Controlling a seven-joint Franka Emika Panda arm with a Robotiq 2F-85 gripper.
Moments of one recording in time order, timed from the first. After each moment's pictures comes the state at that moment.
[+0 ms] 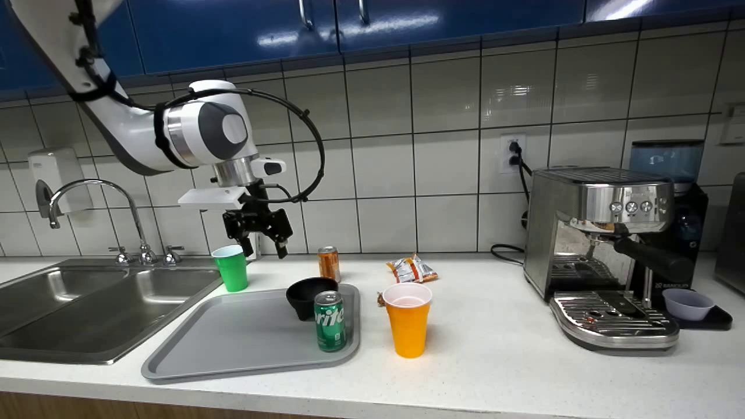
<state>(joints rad) 0.08 0.11 0.00 -2.36 -0.13 2.60 0.28</state>
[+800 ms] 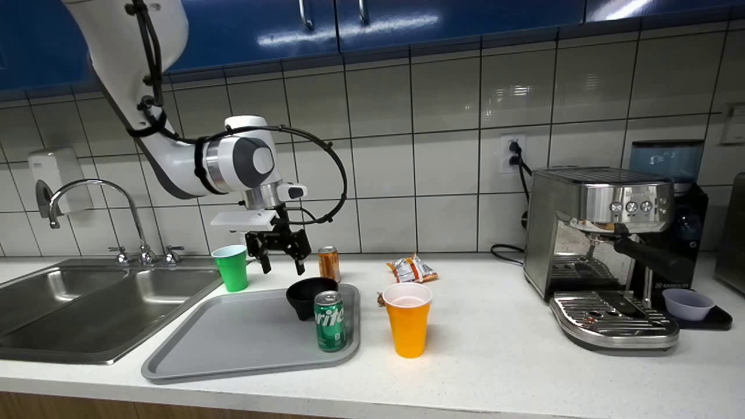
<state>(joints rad) 0.06 0.34 -0.01 -2.20 -0.10 2.63 0.17</state>
